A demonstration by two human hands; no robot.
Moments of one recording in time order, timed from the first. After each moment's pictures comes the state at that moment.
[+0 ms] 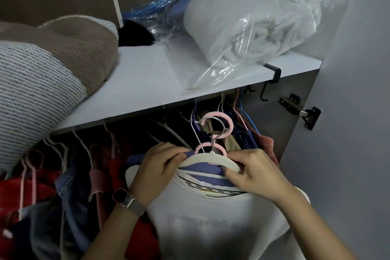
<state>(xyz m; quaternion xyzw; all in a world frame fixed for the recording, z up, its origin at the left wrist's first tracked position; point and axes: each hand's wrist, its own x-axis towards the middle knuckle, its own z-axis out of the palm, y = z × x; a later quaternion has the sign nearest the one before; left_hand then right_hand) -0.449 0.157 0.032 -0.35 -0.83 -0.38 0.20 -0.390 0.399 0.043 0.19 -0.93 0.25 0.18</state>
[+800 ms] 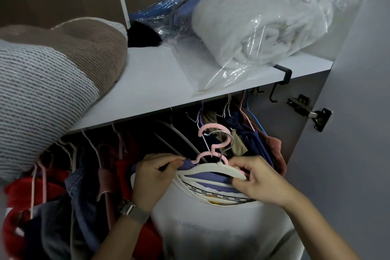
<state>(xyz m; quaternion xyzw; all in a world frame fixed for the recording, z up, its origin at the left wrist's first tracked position) -0.440 0.144 0.019 -0.22 -0.81 -0.49 0.24 -0.387 0.389 0.036 0.18 -0.89 0.42 0.03</state>
